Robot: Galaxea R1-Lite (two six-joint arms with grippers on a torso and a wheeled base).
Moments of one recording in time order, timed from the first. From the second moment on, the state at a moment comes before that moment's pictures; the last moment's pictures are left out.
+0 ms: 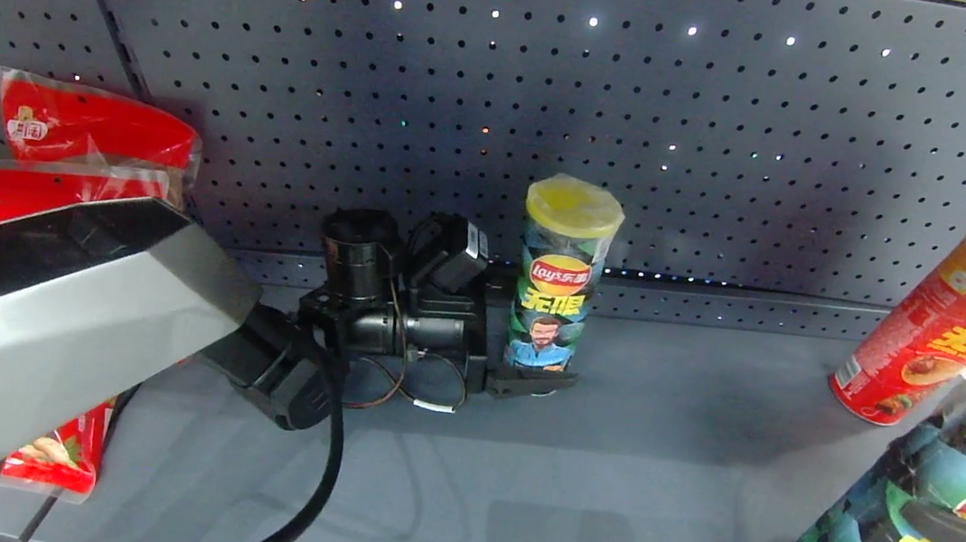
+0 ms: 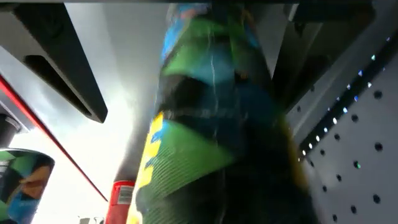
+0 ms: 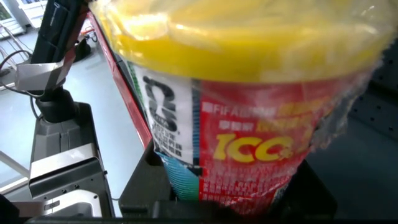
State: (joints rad) left arm -0.54 2.24 -1.11 -1.17 -0.95 0.13; right arm 0.02 1.02 -0.25 -0.82 1.05 -0.01
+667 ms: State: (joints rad) left arm -0.54 2.30 -1.18 -1.18 -0.92 0.13; right arm 0.02 1.02 -0.24 -0.82 1.05 -0.01
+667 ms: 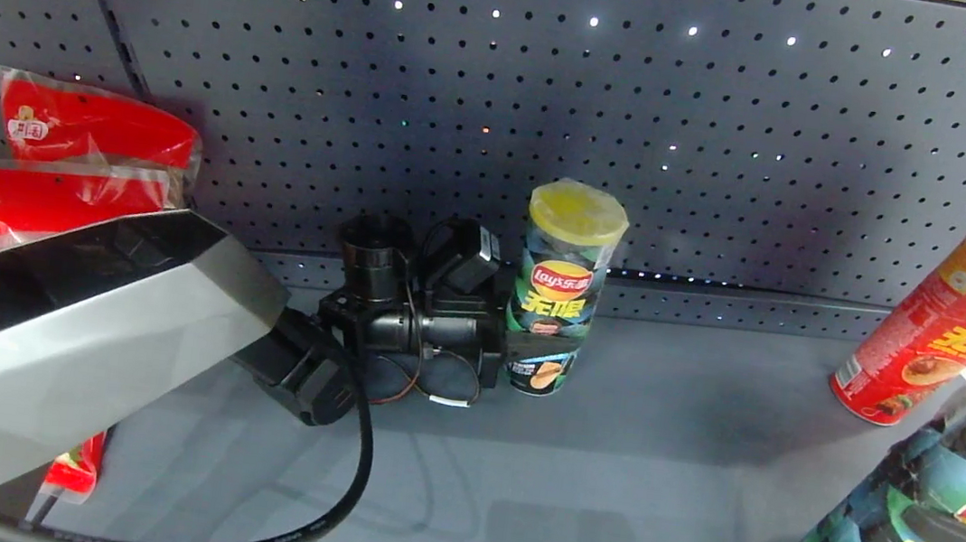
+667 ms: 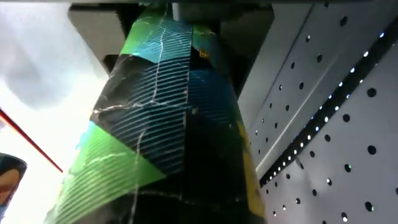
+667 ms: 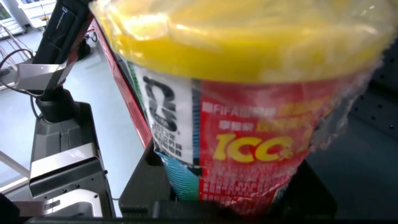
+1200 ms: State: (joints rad) left arm -0.65 2.11 -0.94 -1.19 -0.84 0.13; right arm 0.02 1.02 -0.24 -0.82 1.05 -0.01
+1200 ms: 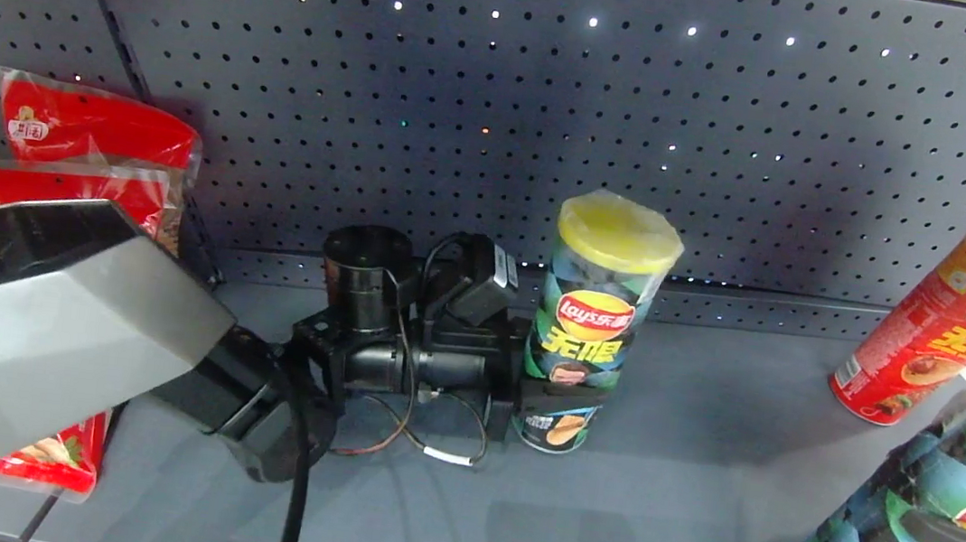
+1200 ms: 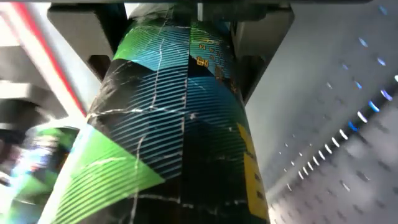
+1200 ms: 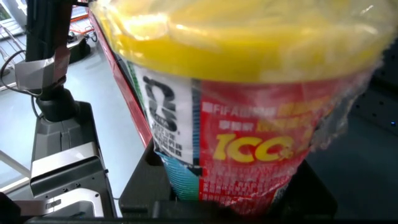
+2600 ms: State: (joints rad) left arm -0.77 2.05 -0.63 -1.32 -0.74 0.07; right arm 0.04 1.01 -0.22 -0.82 1.05 -0.01
